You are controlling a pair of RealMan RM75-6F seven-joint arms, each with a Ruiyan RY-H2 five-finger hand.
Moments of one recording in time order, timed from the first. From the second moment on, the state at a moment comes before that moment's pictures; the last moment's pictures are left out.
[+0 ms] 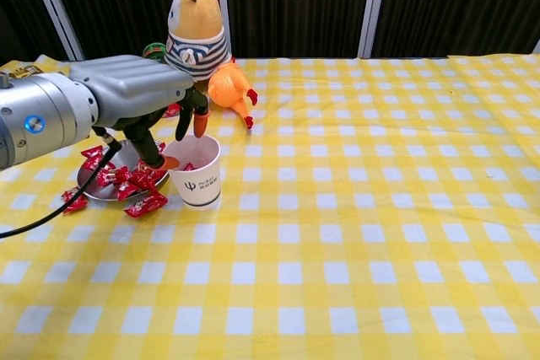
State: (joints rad) left arm -0.89 -1.52 -0.11 -1.82 0.81 1.19 0.93; right arm 0.09 -1.07 0.03 -1.68 -1.59 1.48 0.16
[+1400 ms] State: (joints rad) left arm -0.88 -1.57 -0.08 -1.49 0.67 1.04 0.87; right arm 0.10 -1.07 0.03 -1.68 -1.57 1.47 0.16
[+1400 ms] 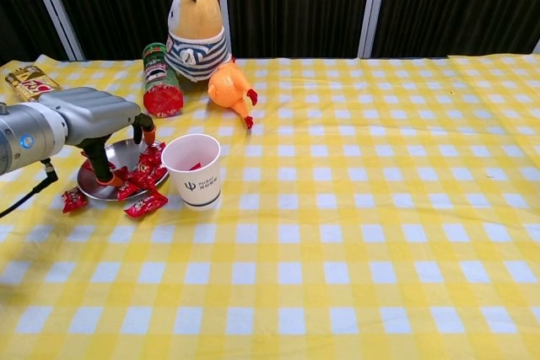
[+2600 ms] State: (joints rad) left arm -0.86 -1.60 -0.04 -1.43 0.66 1.03 0.87; right arm 0.10 -1.07 0.03 -1.68 -1.57 1.47 0.15
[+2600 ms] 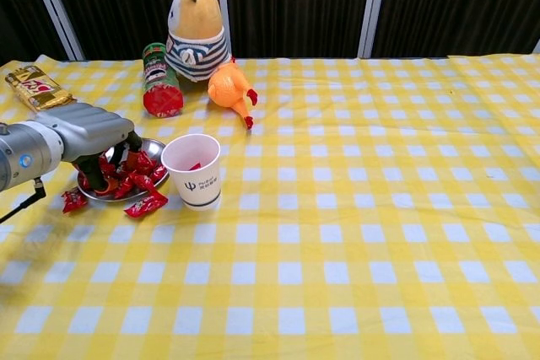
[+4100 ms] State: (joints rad) left arm -0.86 -1.41 -0.15 -1.78 0.78 1.16 0.86; right arm 0.09 -1.07 0.03 -1.68 -1.57 1.47 0.15
